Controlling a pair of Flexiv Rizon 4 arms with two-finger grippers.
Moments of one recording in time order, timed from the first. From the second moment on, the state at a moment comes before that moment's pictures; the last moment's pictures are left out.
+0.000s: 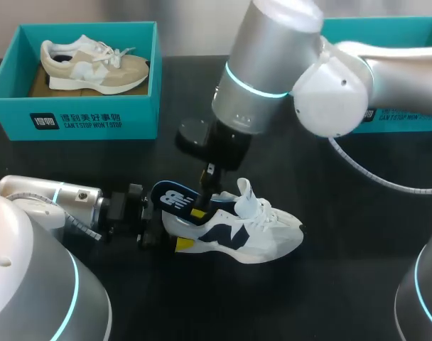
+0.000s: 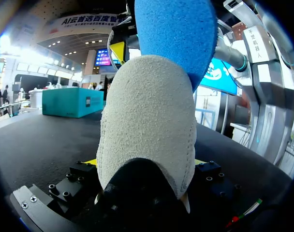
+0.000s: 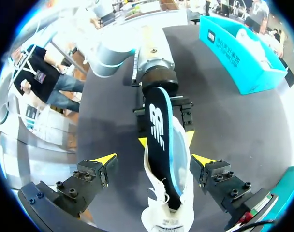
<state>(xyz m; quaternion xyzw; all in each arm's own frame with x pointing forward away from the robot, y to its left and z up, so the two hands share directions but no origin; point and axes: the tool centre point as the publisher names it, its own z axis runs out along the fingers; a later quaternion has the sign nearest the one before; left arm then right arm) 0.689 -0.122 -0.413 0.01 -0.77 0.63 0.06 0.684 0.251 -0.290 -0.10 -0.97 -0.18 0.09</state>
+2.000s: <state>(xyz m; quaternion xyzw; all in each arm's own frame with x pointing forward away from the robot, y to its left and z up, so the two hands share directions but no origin) 0.689 -0.122 -0.413 0.01 -0.77 0.63 0.06 0.681 0.258 -0.332 -0.11 -0.95 -0.25 0.13</state>
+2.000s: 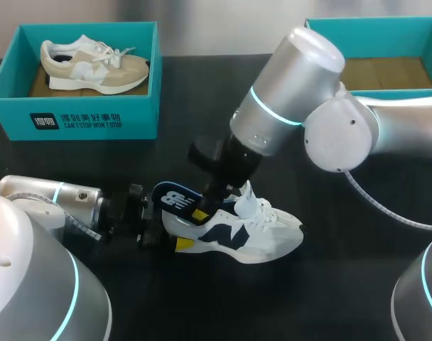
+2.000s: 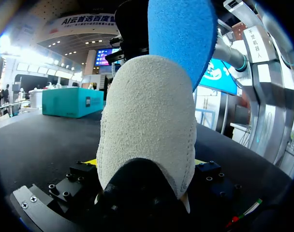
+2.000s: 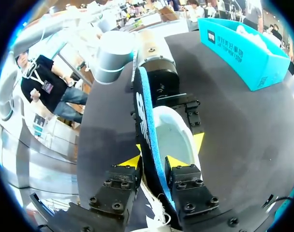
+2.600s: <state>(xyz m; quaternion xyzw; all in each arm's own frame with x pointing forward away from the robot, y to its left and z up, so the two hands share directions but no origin) 0.689 -0.122 -0.413 0.01 -0.77 0.63 0.06 0.694 0.276 -0.310 -0.04 -0.95 -0.29 0.12</state>
